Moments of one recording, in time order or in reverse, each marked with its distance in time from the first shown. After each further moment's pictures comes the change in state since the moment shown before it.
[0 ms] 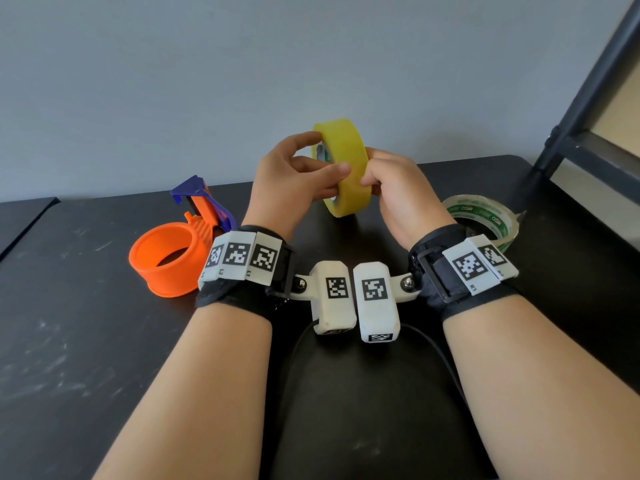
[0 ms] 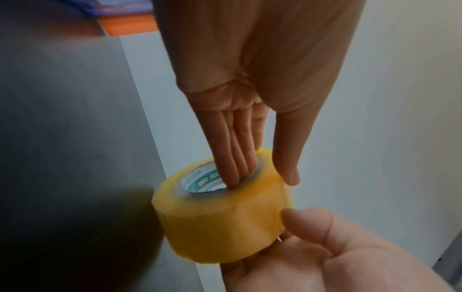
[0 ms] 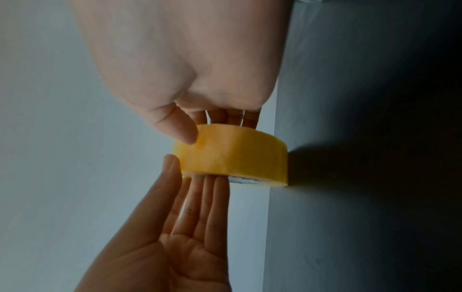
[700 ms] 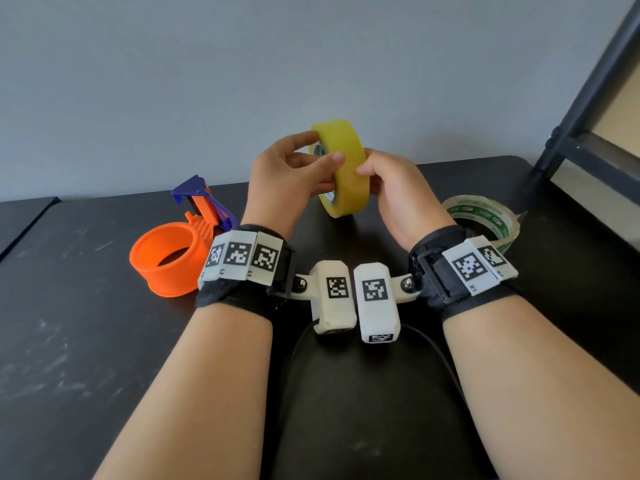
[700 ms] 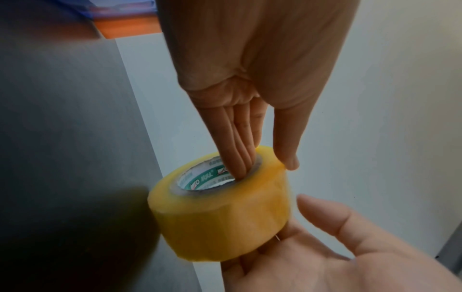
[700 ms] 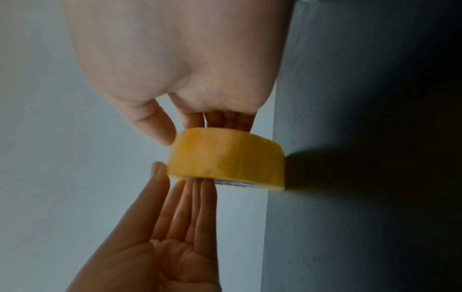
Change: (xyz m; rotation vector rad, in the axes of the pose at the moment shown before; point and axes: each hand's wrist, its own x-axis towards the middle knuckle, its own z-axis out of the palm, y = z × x) left_hand 0.000 0.004 0.001 -0.008 0.074 0.040; right_hand 0.008 0.007 -0.001 0.042 -0.018 0.038
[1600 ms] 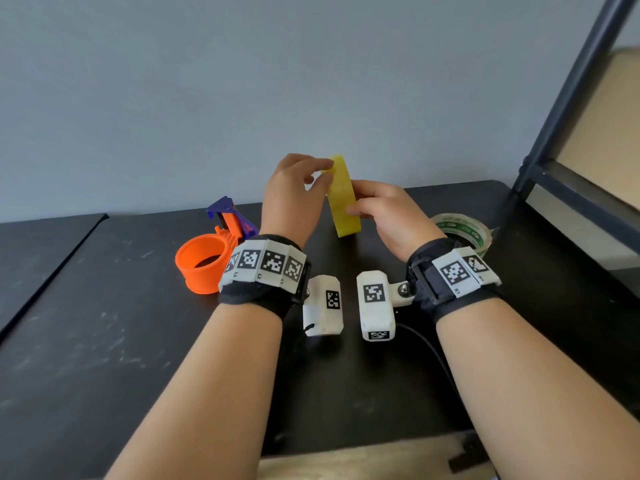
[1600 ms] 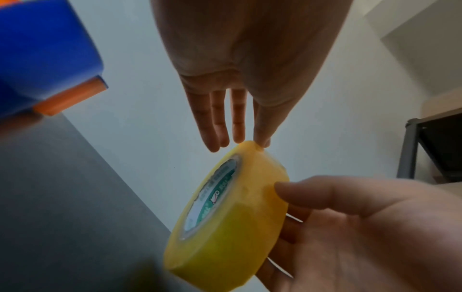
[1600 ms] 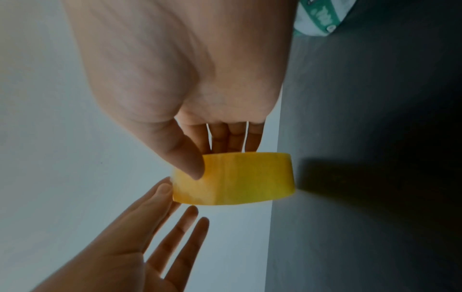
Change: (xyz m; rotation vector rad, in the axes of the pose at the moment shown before) left_hand -0.016 0.022 -0.009 0.662 0.089 0.359; right_hand -0.032 -0.016 -0.001 -0.095 -0.125 -0.060
